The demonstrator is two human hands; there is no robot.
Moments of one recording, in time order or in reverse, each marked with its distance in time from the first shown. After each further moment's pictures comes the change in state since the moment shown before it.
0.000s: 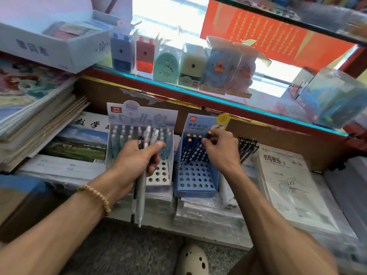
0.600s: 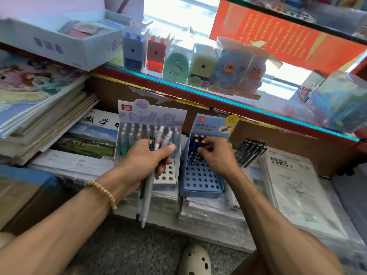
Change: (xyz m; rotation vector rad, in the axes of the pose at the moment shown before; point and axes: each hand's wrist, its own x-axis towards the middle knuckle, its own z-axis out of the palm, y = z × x) left_hand -0.007 0.004 -0.008 0.010 -0.111 -0.001; right_hand -0.004 -0.002 0.017 -0.090 -0.216 -0.039
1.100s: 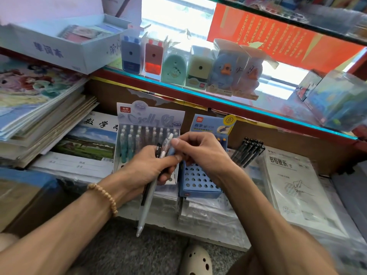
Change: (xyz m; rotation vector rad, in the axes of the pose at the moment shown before) left_hand -0.007 0.000 0.009 -0.007 -0.162 -0.031; right_hand -0.039 -0.059 -0.018 0.593 -0.299 -0.104
